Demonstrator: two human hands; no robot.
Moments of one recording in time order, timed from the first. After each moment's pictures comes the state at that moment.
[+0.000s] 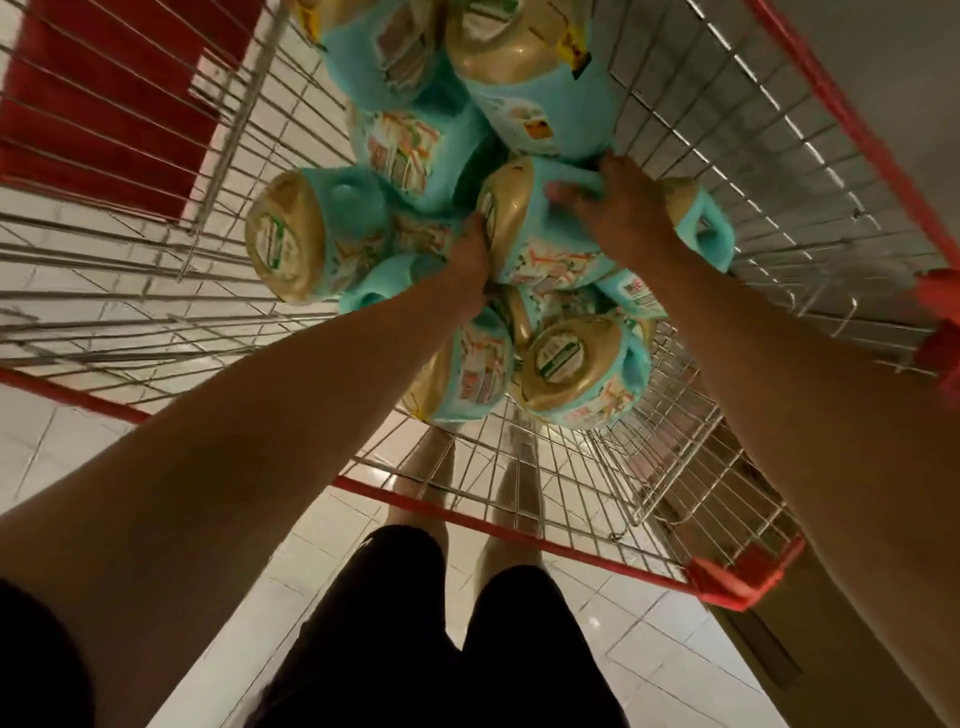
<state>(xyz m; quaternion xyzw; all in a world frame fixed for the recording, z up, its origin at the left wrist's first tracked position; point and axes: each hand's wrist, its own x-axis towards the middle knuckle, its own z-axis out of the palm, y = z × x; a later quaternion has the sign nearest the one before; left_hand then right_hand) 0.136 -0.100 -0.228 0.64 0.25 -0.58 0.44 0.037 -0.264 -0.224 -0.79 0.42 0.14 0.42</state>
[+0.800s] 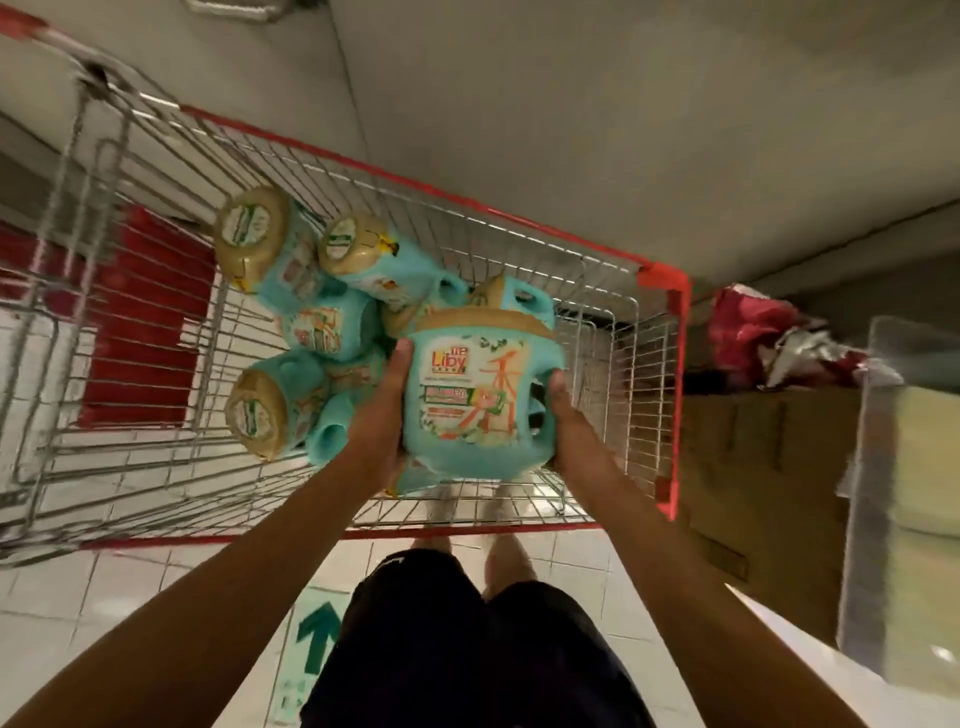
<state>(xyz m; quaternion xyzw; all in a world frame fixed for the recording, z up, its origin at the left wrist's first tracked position) 0.079 -0.029 0.002 0.55 0.02 -0.68 0.49 -0.129 -0.095 0.029 -0.34 0.60 -0.11 0.72</state>
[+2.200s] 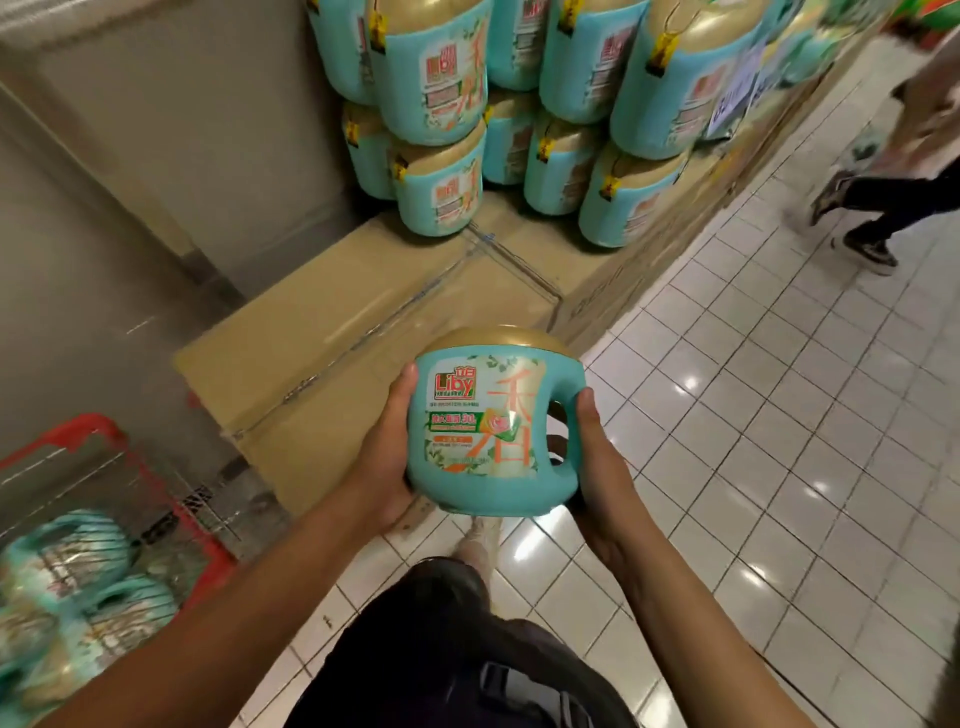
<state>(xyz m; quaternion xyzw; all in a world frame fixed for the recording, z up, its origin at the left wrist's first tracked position) -0.655 0.031 0.146 0.43 -0.37 -0.81 0.14 -0.815 0.175 0.157 -0.07 0.65 -0.56 0.51</state>
